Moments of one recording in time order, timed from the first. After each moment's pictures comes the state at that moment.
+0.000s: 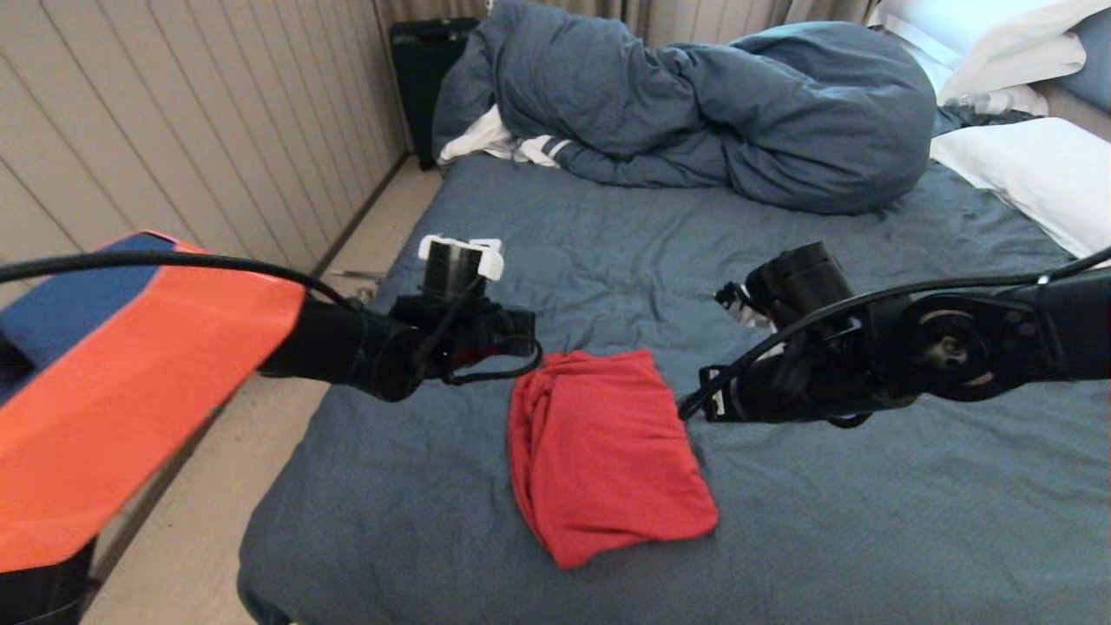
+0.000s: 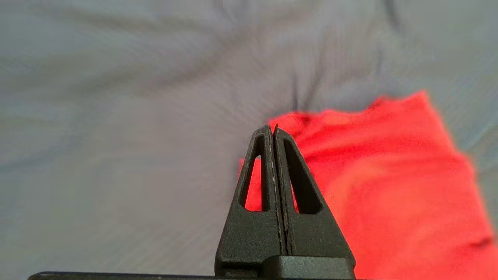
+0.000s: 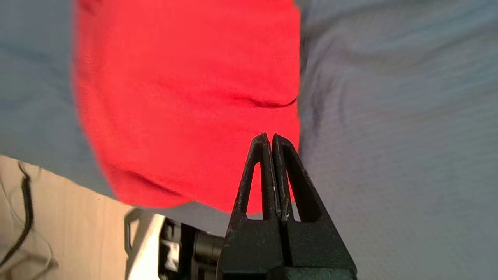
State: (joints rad) left arm -0.57 2.16 -1.45 -0.35 0.13 -0.19; right arm 0.45 1.79 -1.21 0.21 -0.05 0.32
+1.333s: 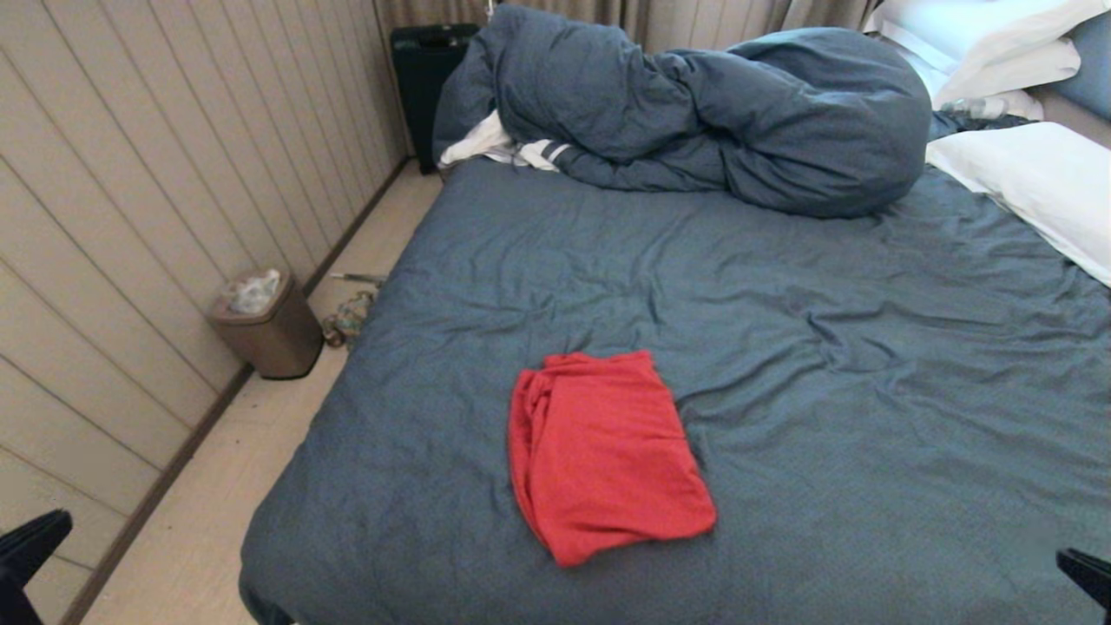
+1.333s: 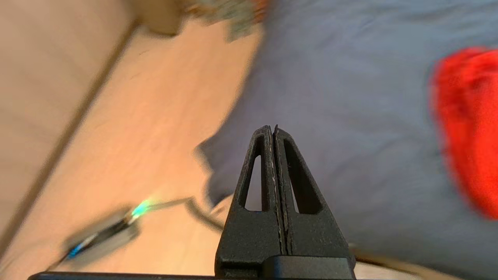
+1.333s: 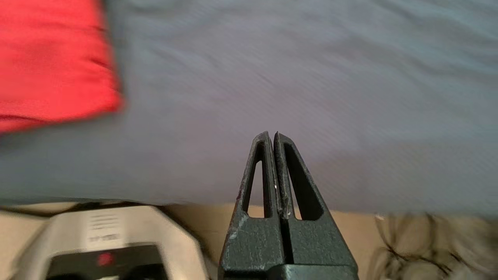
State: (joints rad) left arm -0.22 0.67 -0.29 -0.12 0.32 -0.17; right arm 0.30 0.72 -0.33 0.06 -0.40 0.18
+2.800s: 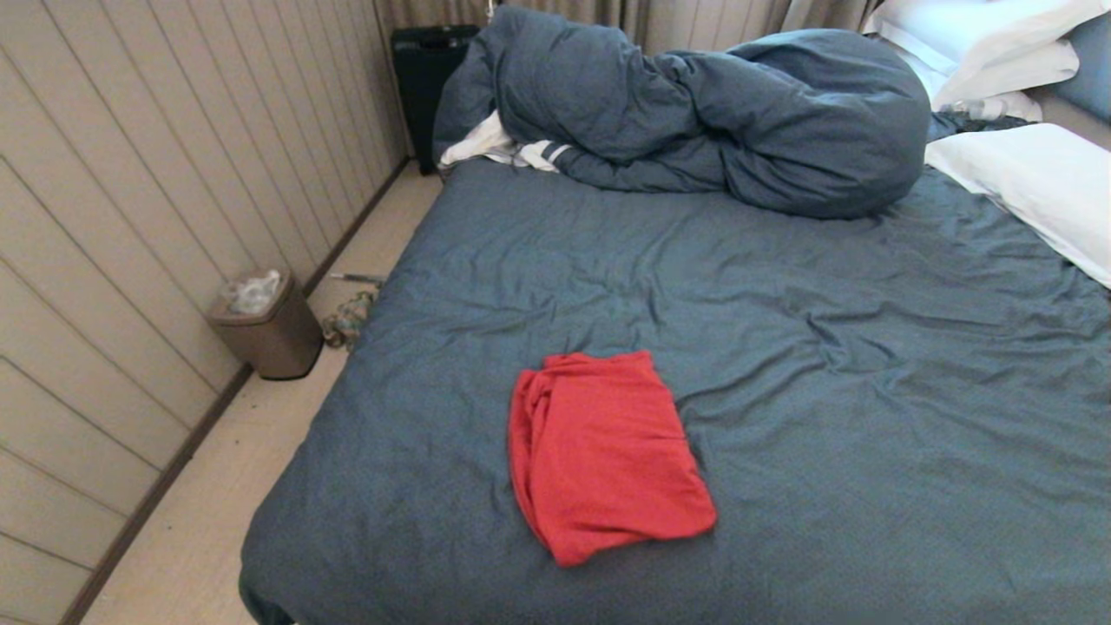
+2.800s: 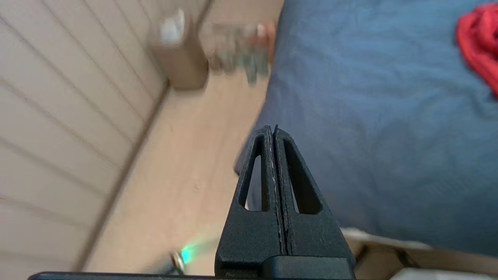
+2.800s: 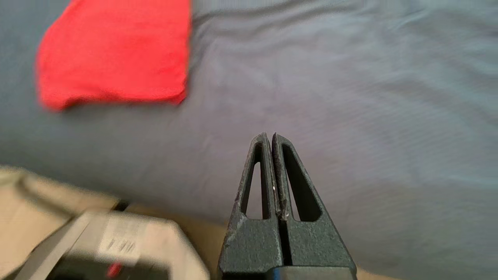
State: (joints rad) left arm 0.00 0.09 0.00 -0.05 0.09 0.14; right arm -0.11 0.30 -0.02 -0.12 0.22 -0.07
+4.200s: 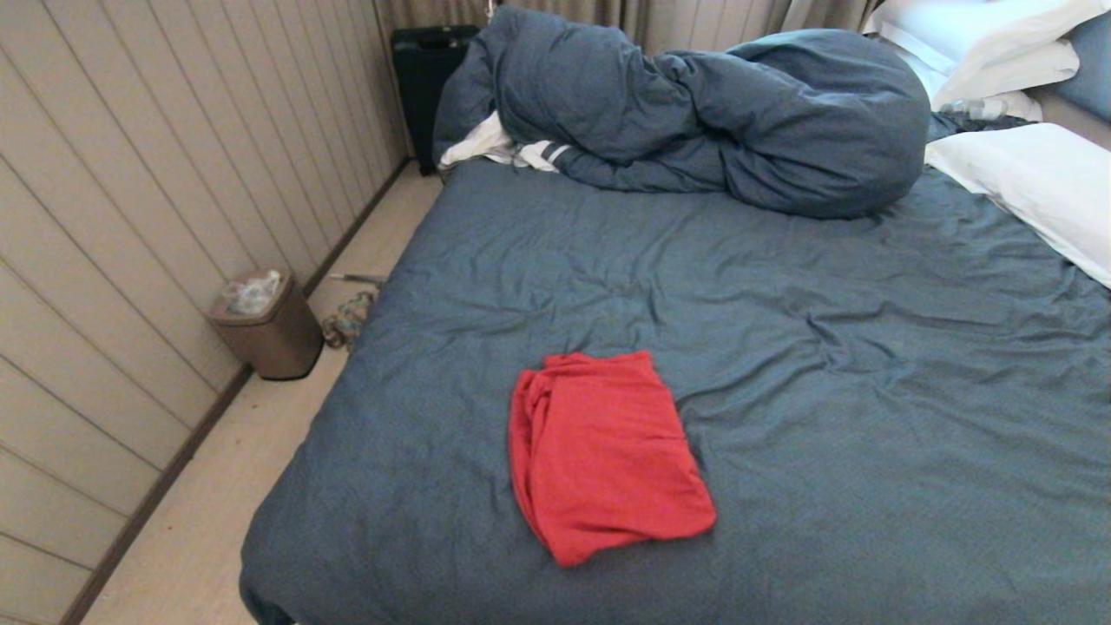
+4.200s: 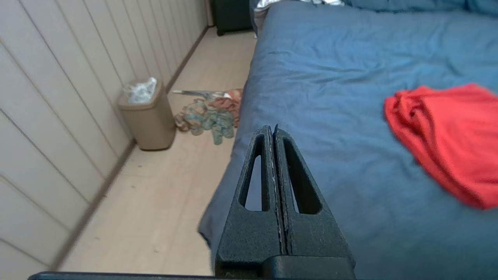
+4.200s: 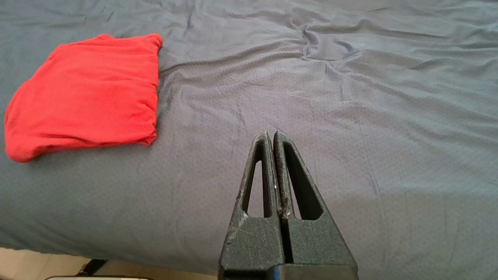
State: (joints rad) left arm 0.00 0.00 0.00 -0.18 -0.02 0.03; right arm 0.01 0.01 0.00 0.00 -0.01 -0.01
